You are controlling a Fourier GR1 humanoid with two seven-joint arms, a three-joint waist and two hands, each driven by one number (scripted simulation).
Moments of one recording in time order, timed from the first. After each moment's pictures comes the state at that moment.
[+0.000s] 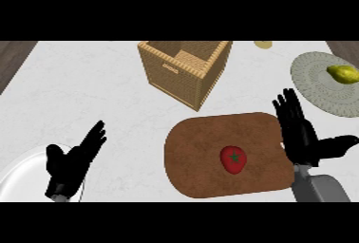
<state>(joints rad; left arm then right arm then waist) 0.06 0.37 -0.28 -1.53 0.29 0.14 0.17 -0.14 -0.25 0.12 -1.34 -0.47 -0.17 -0.21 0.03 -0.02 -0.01</state>
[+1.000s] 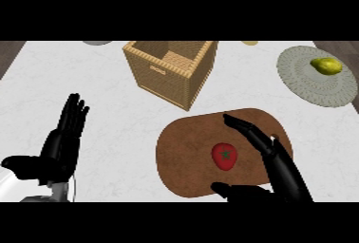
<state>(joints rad) 0.00 0.27 -0.16 -1.64 0.23 0.30 -0.04 -0.08 -0.41 0.54 -1.91 0.25 -0.32 0.13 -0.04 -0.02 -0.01</state>
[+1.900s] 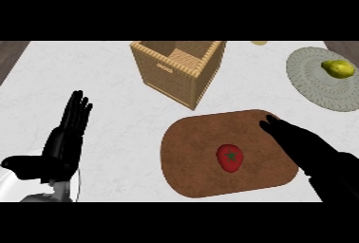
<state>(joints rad) -0.02 0.26 -0.17 -1.66 0.22 0.28 -0.03 -0.33 -0.76 0.46 -2.37 0.14 0.23 1.06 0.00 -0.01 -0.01</state>
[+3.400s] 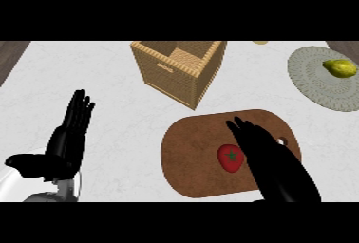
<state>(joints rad) -0.02 0.20 -0.13 -1.66 0.17 0.25 -0.02 -0.31 -0.51 0.67 -2.09 0.48 0.24 1.02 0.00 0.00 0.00</state>
